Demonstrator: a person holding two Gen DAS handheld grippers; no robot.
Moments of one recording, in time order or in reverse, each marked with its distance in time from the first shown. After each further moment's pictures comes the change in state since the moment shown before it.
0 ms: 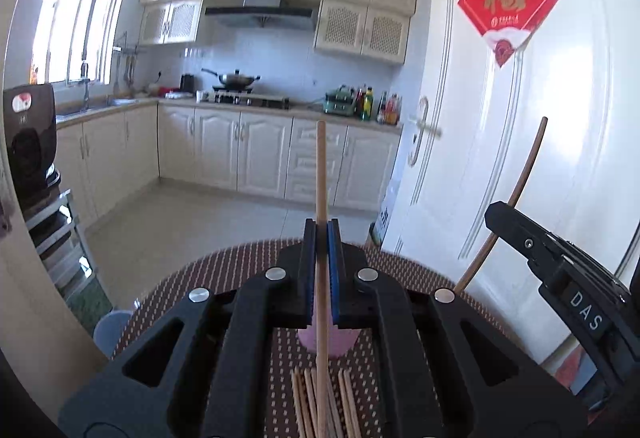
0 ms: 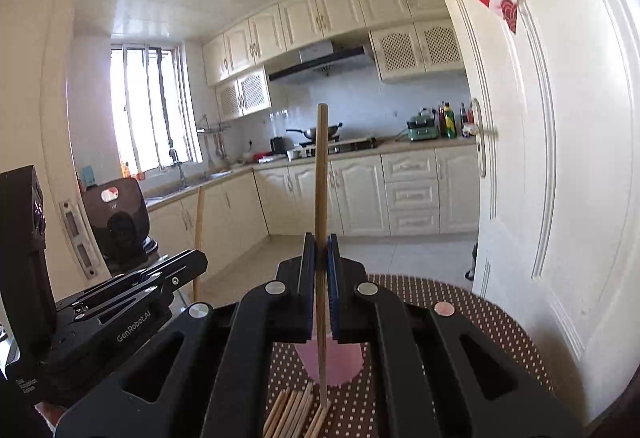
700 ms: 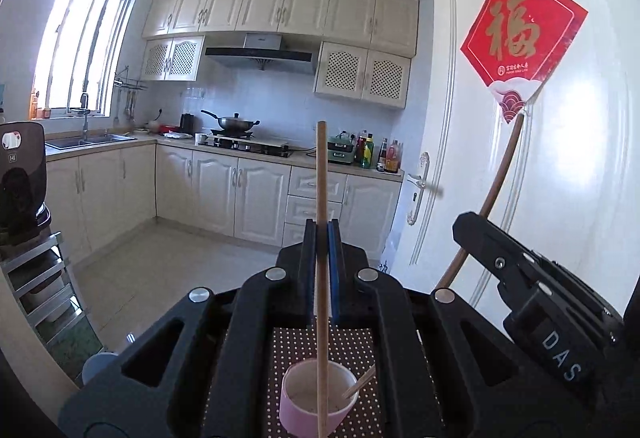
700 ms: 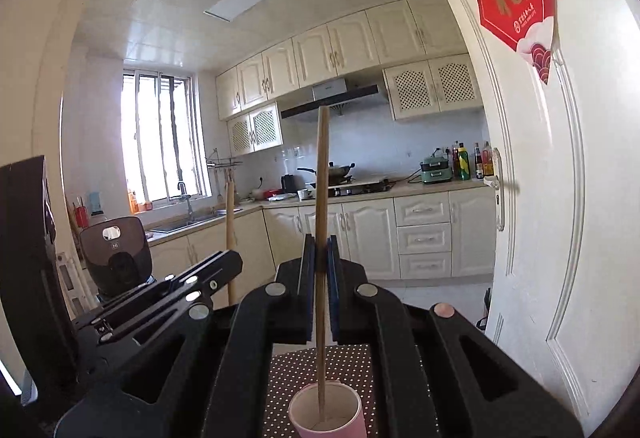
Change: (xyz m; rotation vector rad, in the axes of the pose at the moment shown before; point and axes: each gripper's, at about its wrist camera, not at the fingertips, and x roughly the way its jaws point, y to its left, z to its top) left arm 0.039 -0.017 0.061 -0.011 -0.144 0.007; right arm 0.039 -0.005 0.054 -0.025 -0.115 0.045
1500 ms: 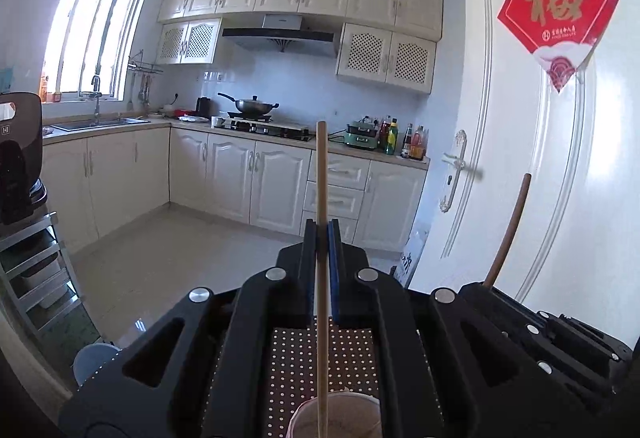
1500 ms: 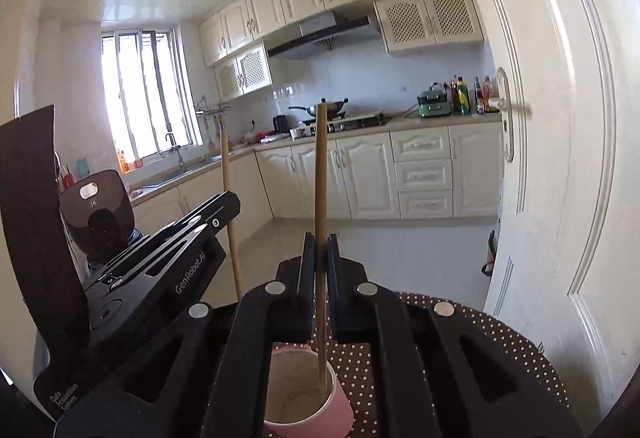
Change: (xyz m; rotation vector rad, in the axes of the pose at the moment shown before) left arm 0.086 0.016 -0.046 -0.008 0.056 0.081; right arm 0.065 -0.029 -0.053 0.055 0.225 -0.003
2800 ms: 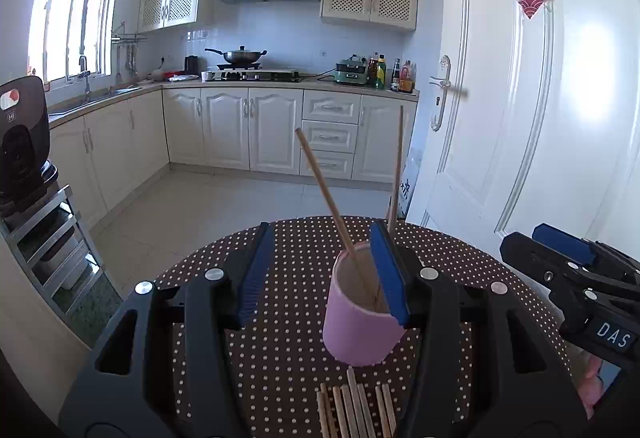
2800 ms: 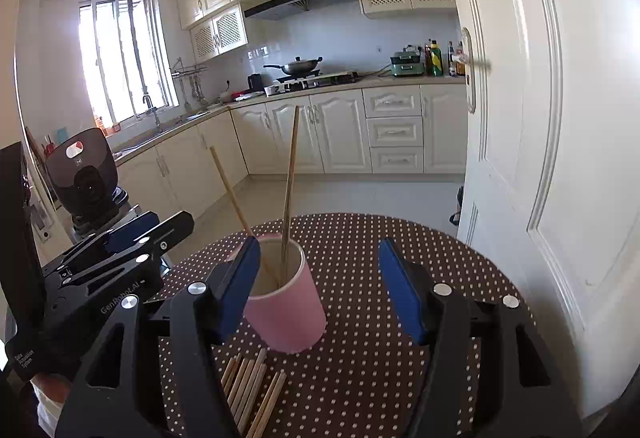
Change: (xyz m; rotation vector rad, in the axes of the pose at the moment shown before) left arm -0.063 0.026 -0.047 0.088 0.213 -0.037; right arm -0.051 0.001 -0.040 0.013 0.153 -0.110
